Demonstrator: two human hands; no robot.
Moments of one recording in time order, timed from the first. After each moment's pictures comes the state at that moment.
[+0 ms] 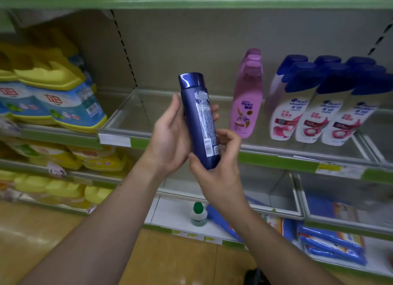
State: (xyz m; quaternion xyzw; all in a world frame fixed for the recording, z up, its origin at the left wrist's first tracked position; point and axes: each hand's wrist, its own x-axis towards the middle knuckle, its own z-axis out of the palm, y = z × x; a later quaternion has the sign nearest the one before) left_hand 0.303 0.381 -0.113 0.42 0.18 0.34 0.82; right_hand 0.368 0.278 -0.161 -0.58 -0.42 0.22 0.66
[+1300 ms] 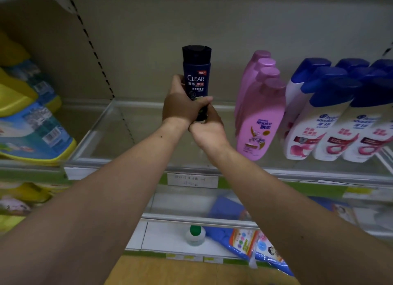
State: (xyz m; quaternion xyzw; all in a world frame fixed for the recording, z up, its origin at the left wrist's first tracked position) left_hand 0.400 0.535 -0.143 0.71 0.39 0.40 0.42; right_hand 0.430 0.446 -0.157 -0.70 -0.33 0.28 0.57
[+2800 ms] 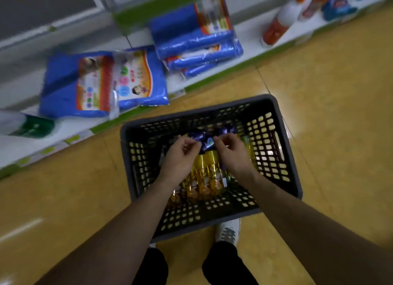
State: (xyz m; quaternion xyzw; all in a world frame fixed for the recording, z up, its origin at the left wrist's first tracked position) left_hand 0.470 -0.027 -0.635 0.69 0.36 -0.13 0.61; right_hand 0.547 -0.165 -0.611 -0.80 0.09 0.38 0.46
